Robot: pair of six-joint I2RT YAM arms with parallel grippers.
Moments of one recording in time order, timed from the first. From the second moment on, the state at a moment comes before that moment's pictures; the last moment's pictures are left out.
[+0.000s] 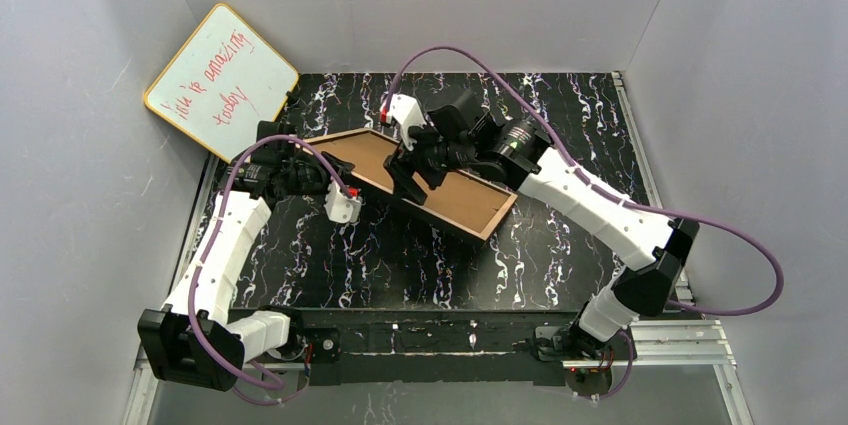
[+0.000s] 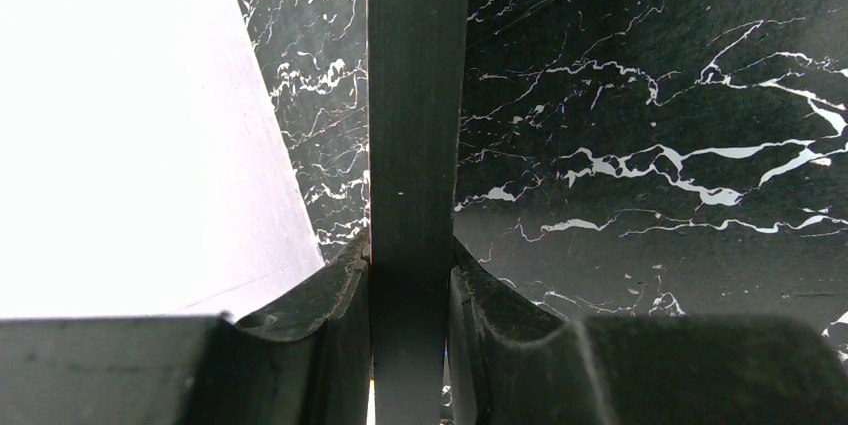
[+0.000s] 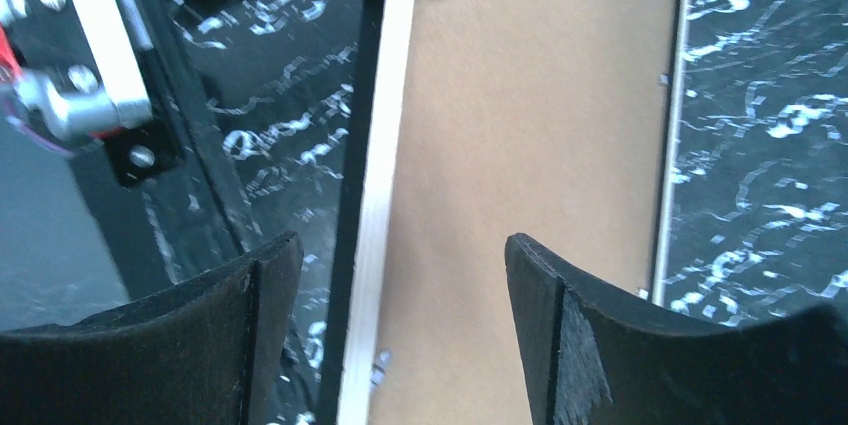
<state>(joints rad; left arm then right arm) -0.17 1.15 1.10 -0.87 0.70 1.86 0.98 1.58 1.75 -0.82 -0.20 -0.11</state>
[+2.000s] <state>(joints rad) -0.12 1.45 1.67 -0.82 0.49 0.64 0.52 1.64 1.90 -0.87 -0.19 0.17</state>
